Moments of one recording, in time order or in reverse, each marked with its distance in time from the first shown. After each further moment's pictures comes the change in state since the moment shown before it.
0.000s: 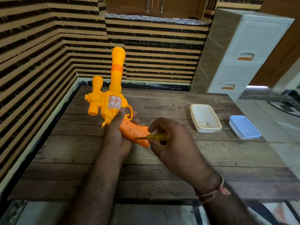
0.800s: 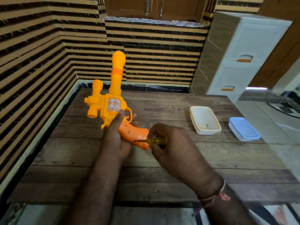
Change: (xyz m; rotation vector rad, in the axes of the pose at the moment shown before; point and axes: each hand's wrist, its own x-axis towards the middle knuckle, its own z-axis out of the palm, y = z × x) left_hand 0.005 -0.002 -0.005 0.000 -0.030 -0.010; right_hand -0.002 -0.004 -0.004 -0.116 -0.044 -0.042
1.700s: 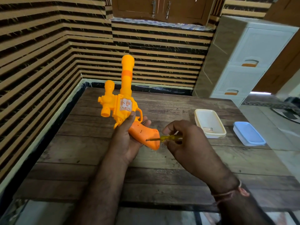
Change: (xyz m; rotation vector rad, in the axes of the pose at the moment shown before) left_hand -0.003 0.000 0.002 -0.038 -0.062 -0.162; right_hand 0.007 0.017 -0.007 0.127 0.039 0.088
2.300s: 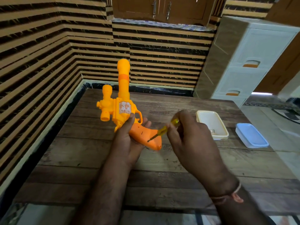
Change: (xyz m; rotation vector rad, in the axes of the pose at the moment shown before) left_hand 0.006 -0.004 0.000 -0.121 0.055 -0.040; right_hand 0.007 -0.009 0.002 -0.146 0.210 -0.129
